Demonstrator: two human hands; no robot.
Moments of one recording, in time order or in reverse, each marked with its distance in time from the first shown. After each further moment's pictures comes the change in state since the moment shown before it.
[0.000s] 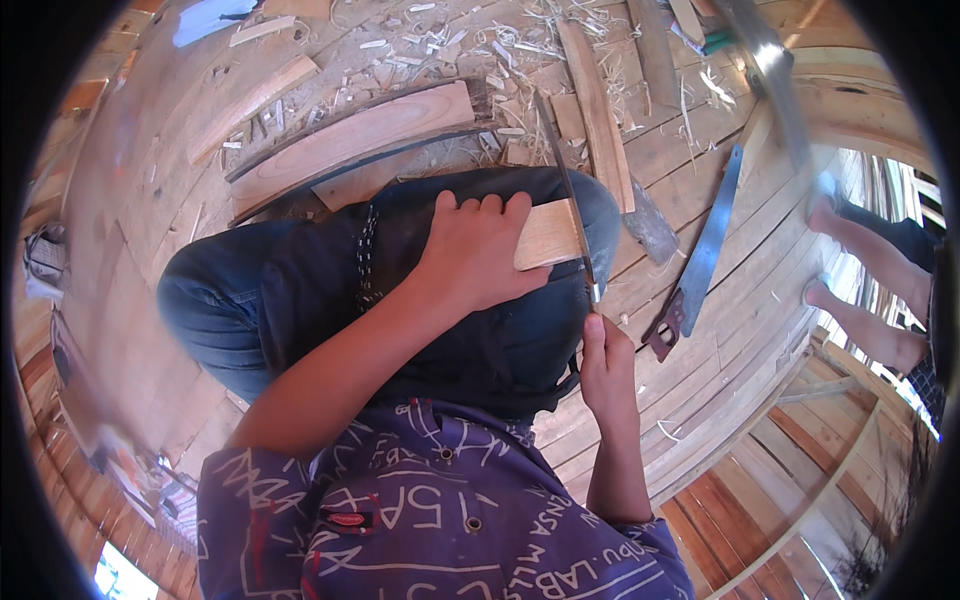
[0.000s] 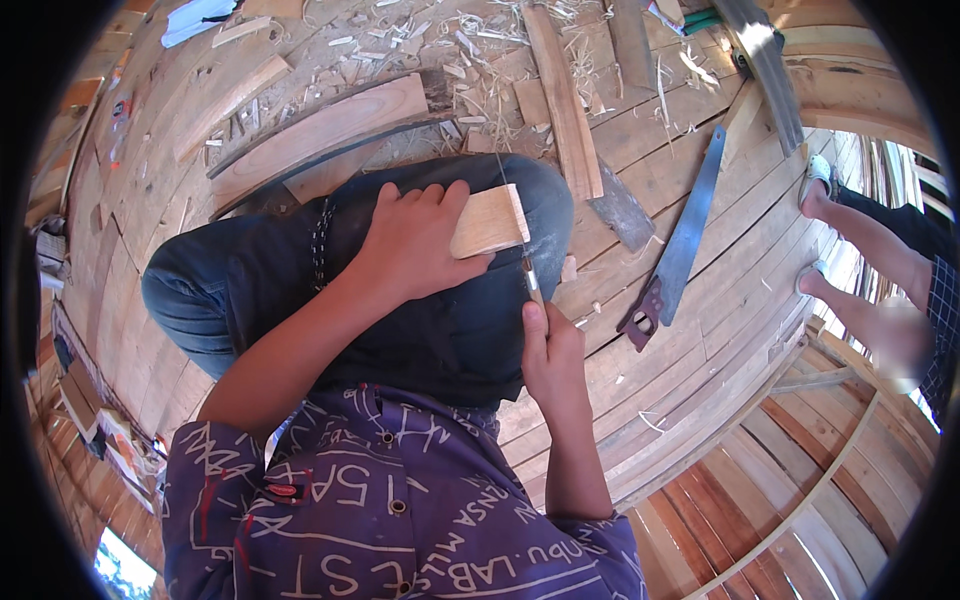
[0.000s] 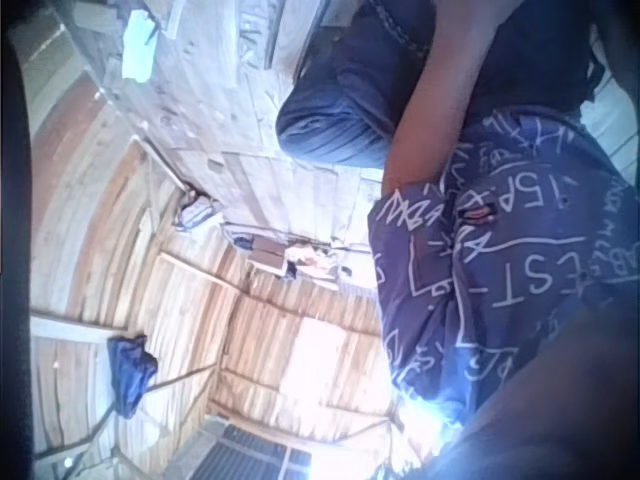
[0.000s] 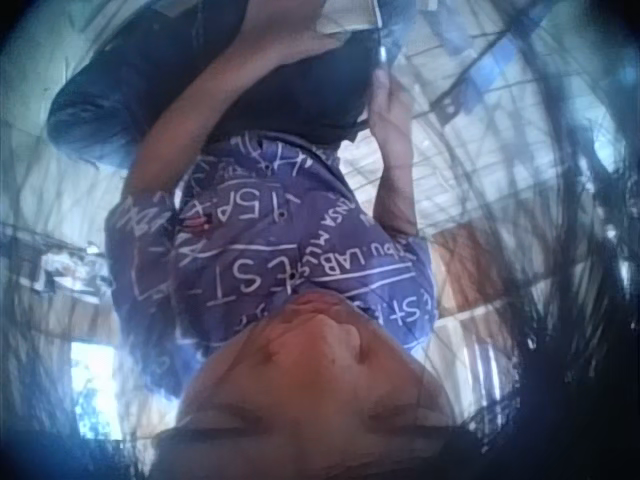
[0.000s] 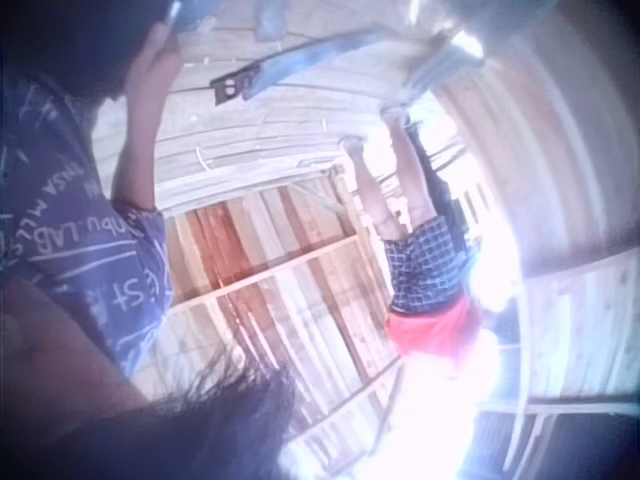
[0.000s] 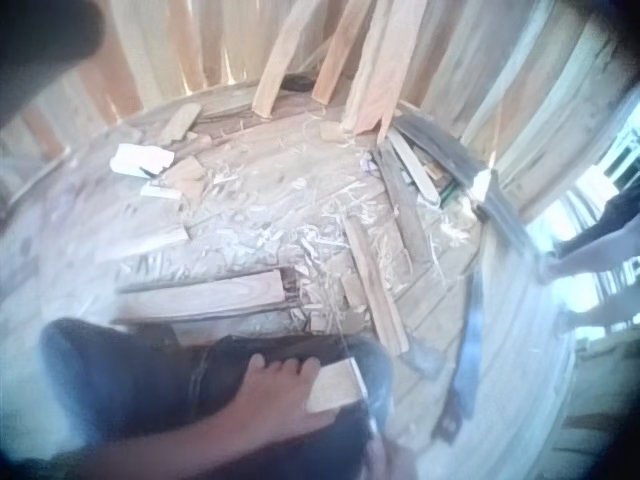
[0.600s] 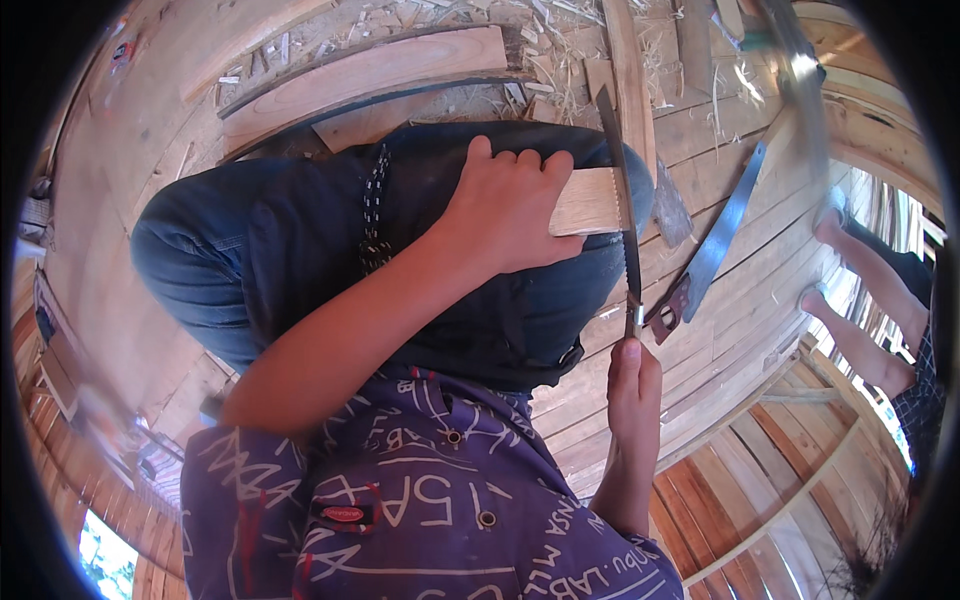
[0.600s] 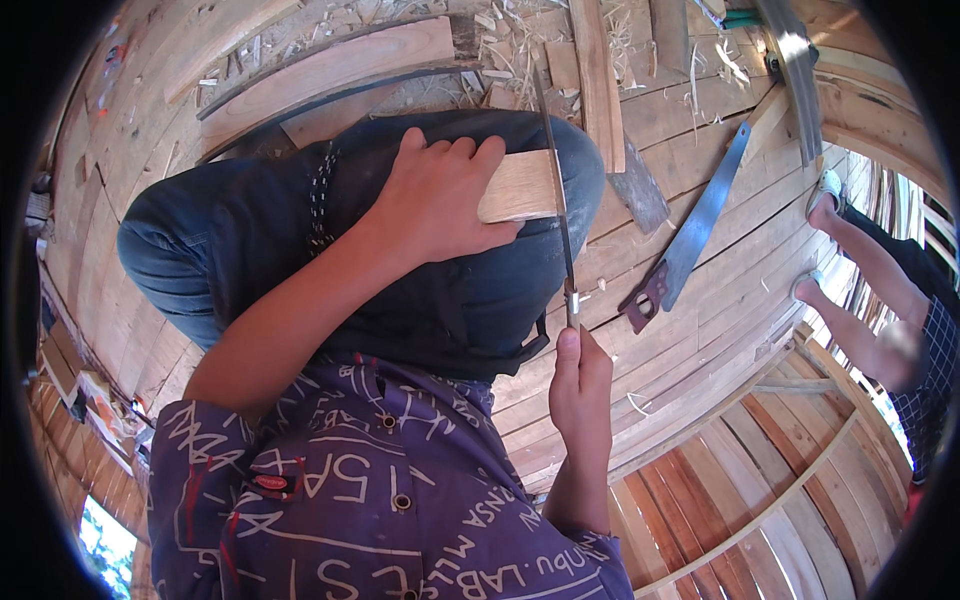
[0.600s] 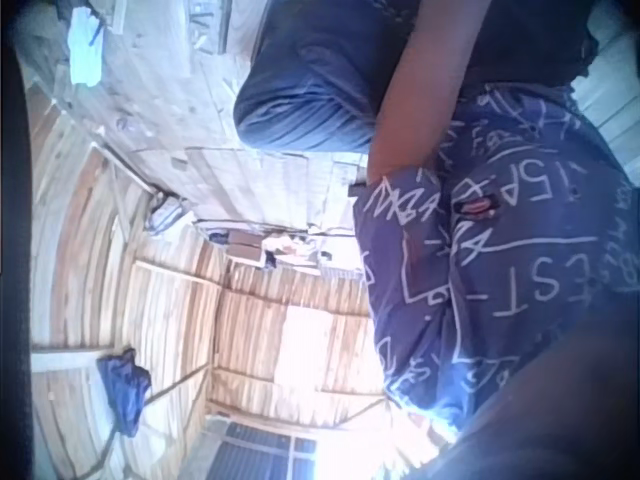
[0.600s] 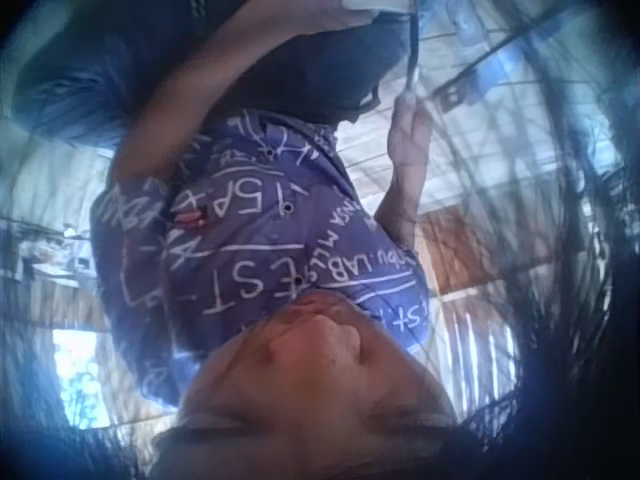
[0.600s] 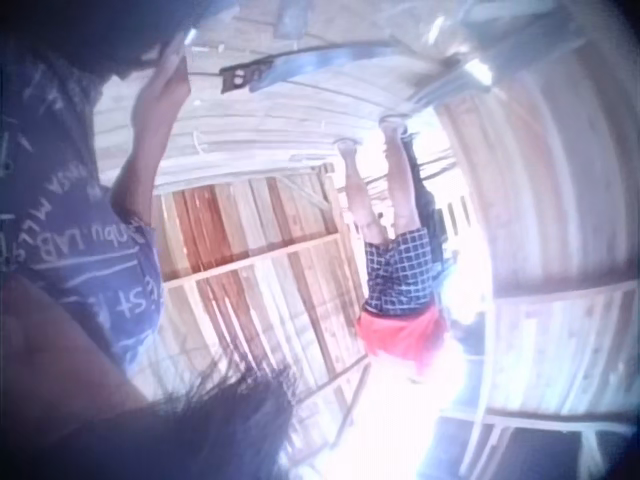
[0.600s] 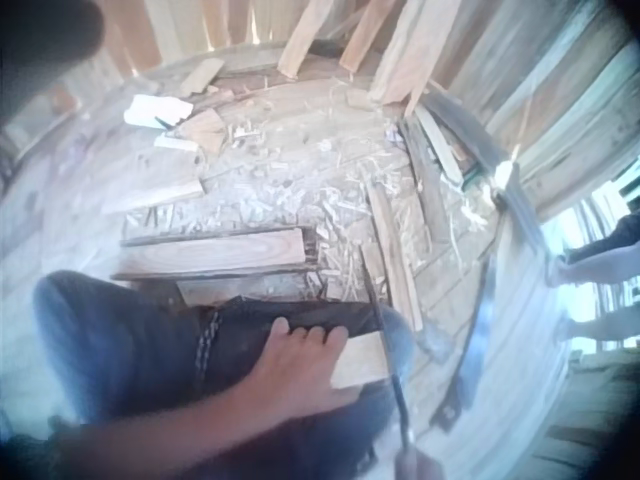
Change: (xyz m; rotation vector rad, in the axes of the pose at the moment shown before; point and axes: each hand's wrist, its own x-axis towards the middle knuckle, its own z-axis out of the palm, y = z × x) left_hand 0.001 -0.002 0.006 -0.035 0.015 0.018; right_hand -0.040 0.015 -0.021 -0.055 -0.016 0.160
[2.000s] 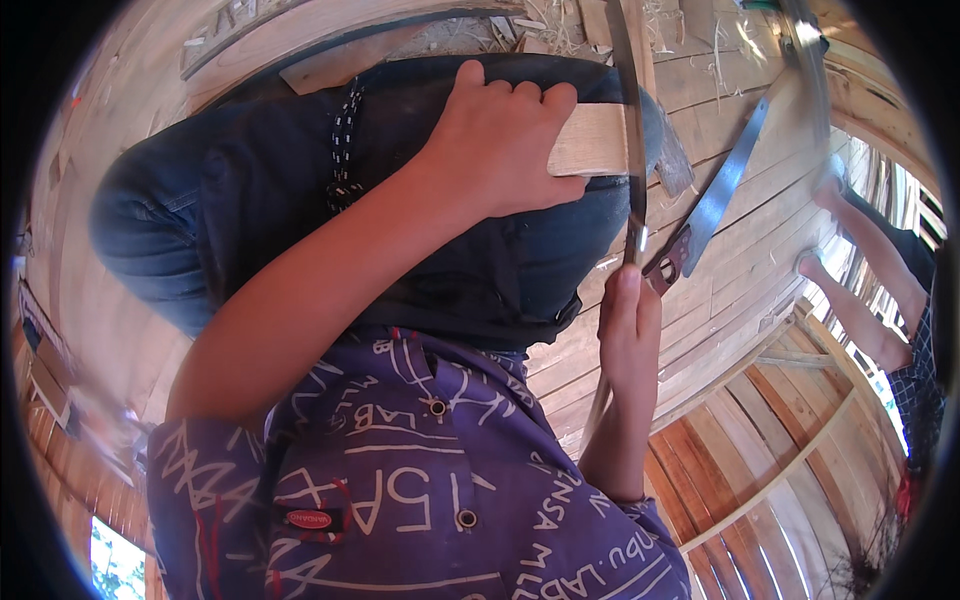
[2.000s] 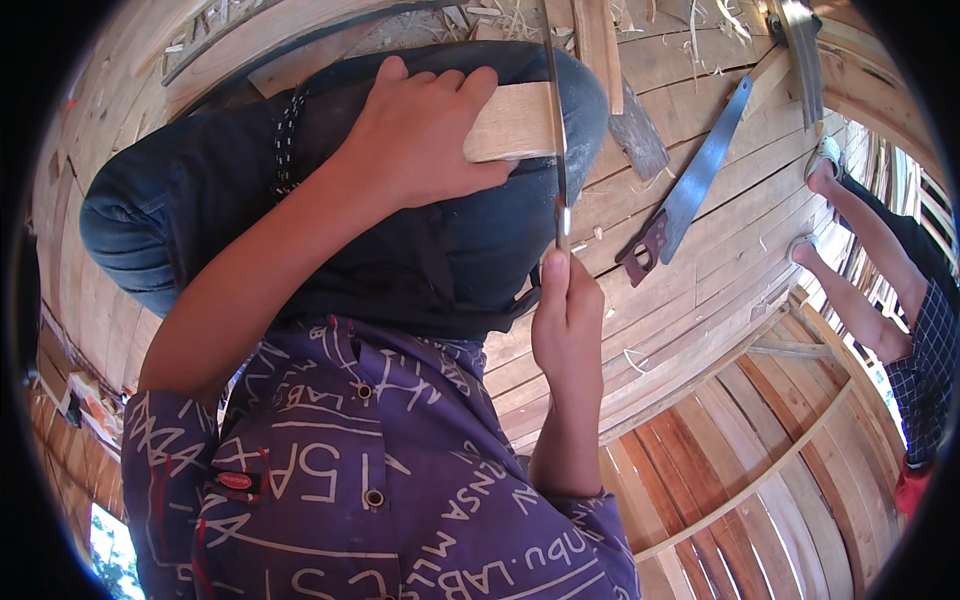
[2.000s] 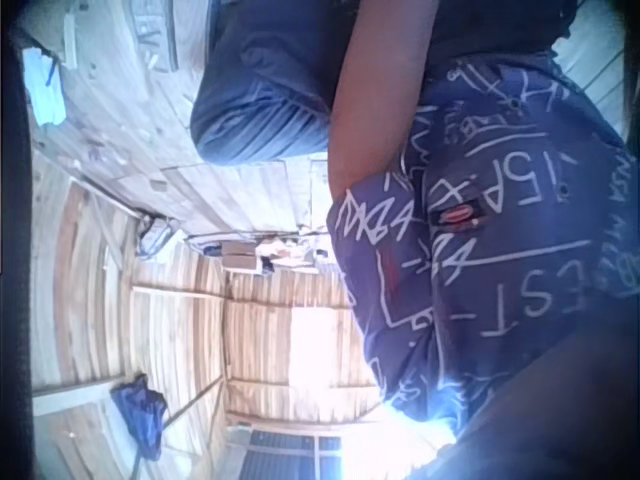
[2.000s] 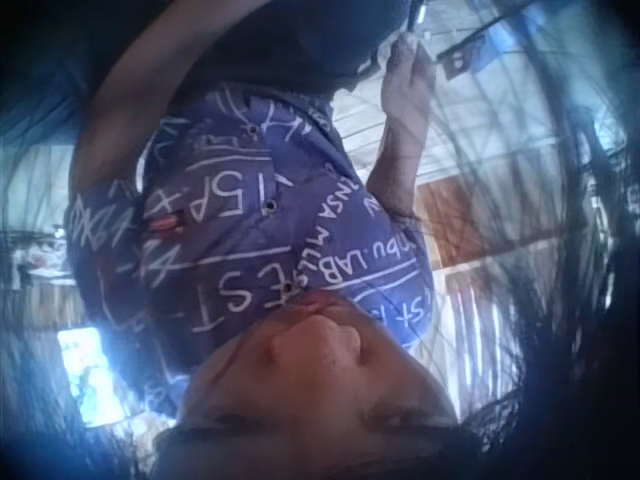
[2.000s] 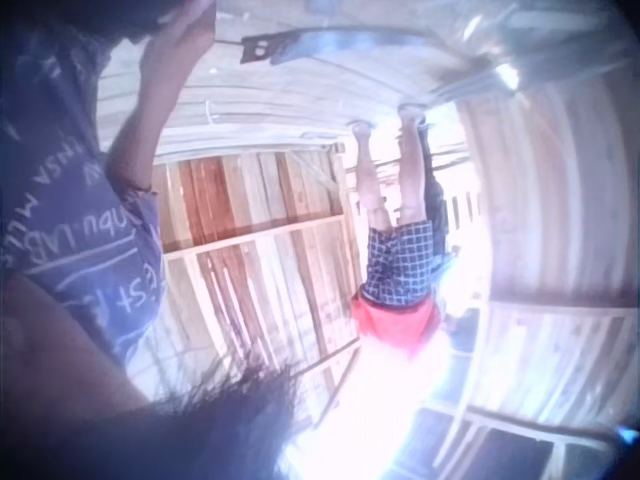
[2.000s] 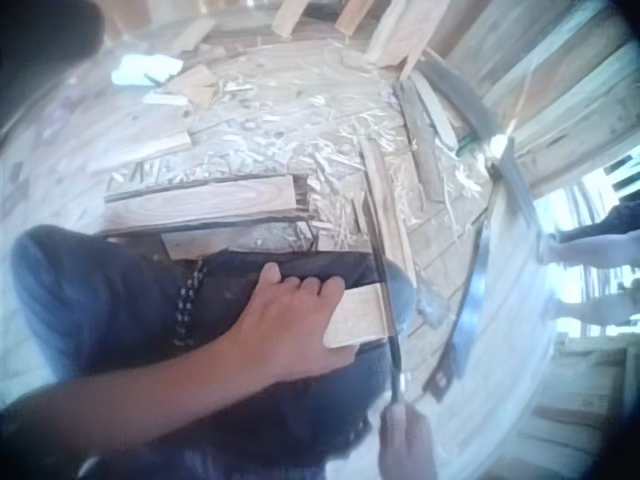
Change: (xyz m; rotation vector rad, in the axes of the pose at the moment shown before) left_hand -0.006 -0.006 0.015 0.032 0.140 0.072; right_hand 0.004 -0.006 0.022 0.012 0.046 -0.046
